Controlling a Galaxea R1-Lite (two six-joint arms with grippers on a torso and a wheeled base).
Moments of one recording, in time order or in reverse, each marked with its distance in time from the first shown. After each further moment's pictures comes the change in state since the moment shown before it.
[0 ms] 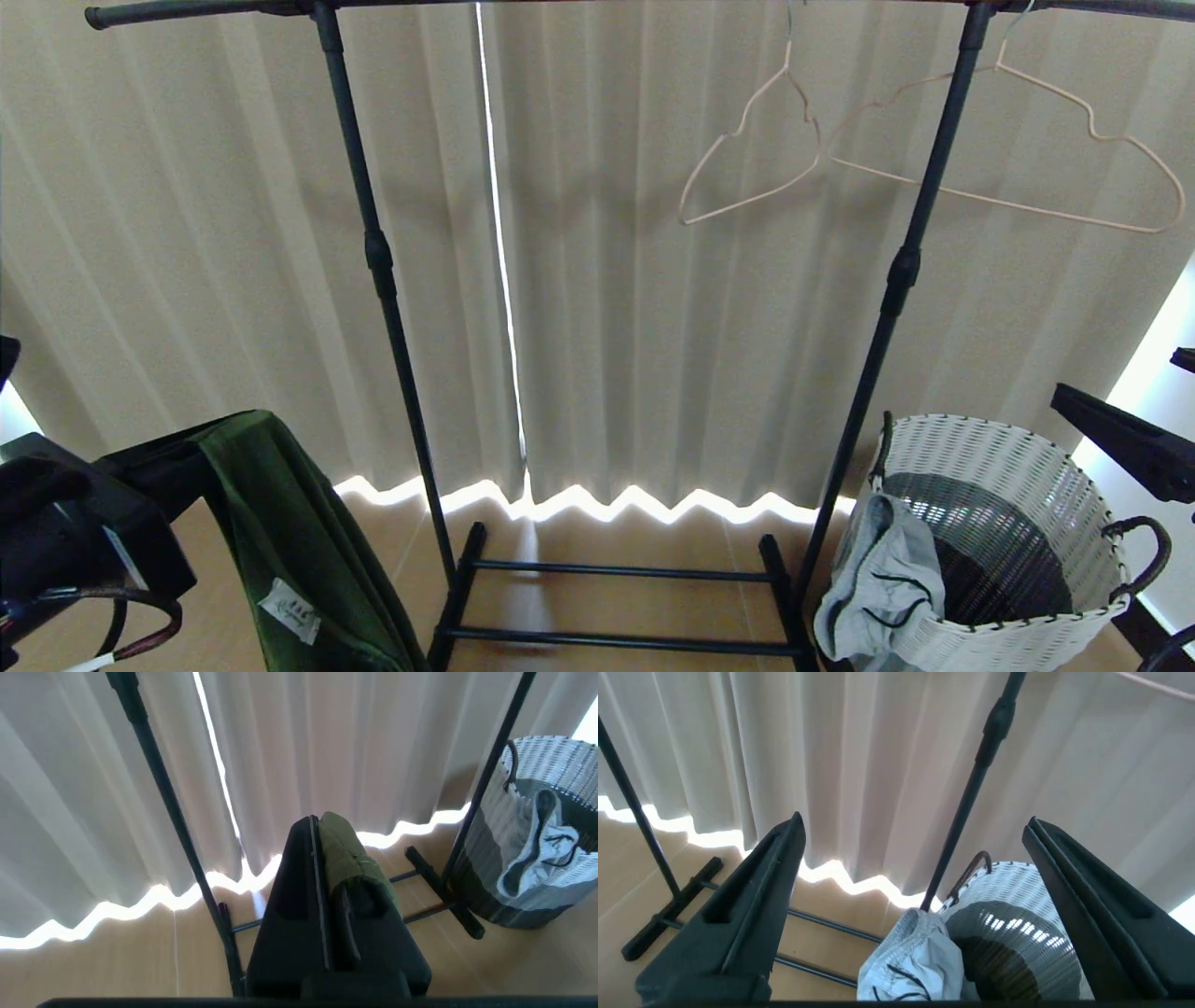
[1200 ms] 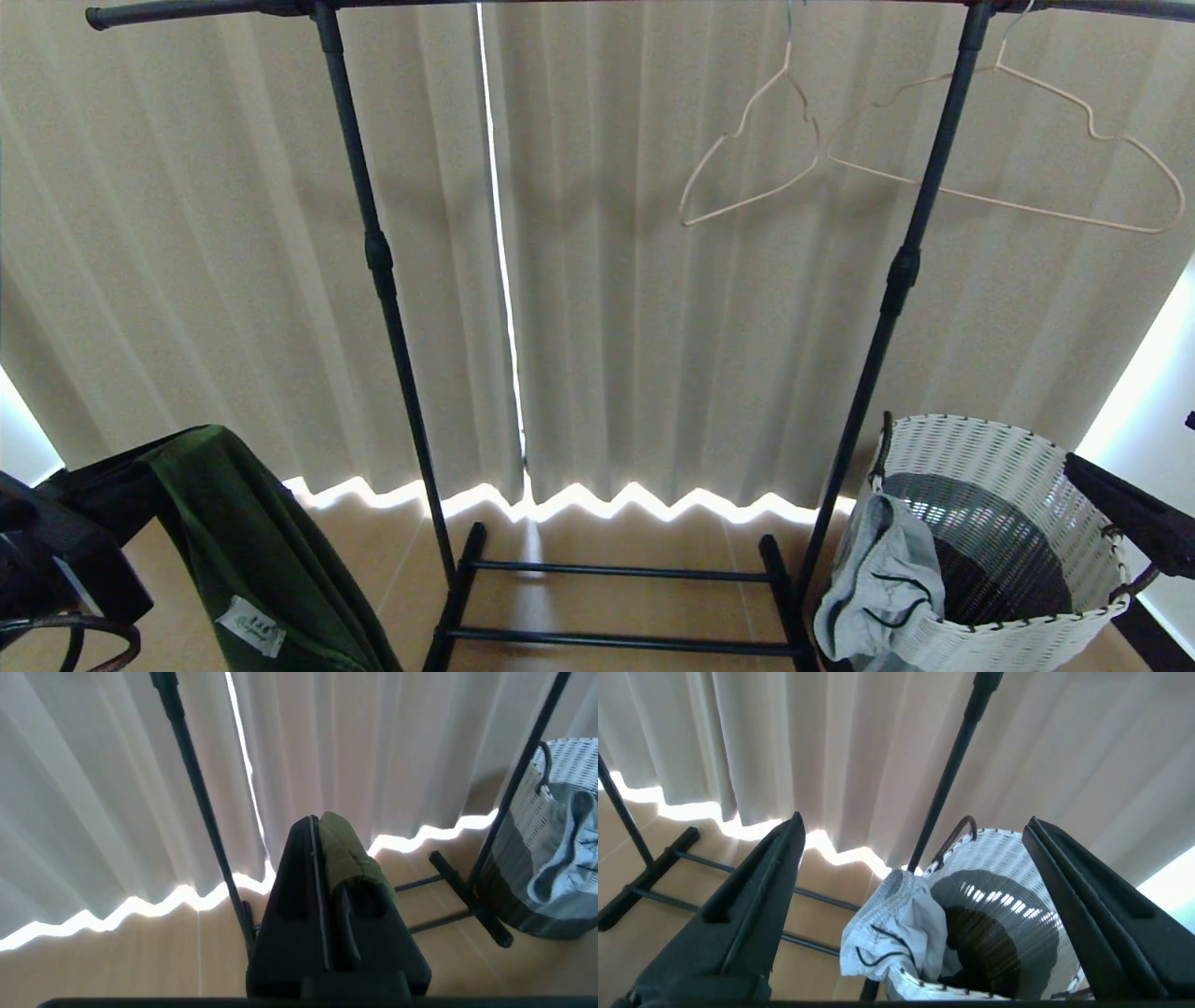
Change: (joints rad) left arm 0.070 -0.071 0.051 0.002 -0.009 0.032; right arm -0.054 -0.066 0.128 -0.001 0.008 -0.046
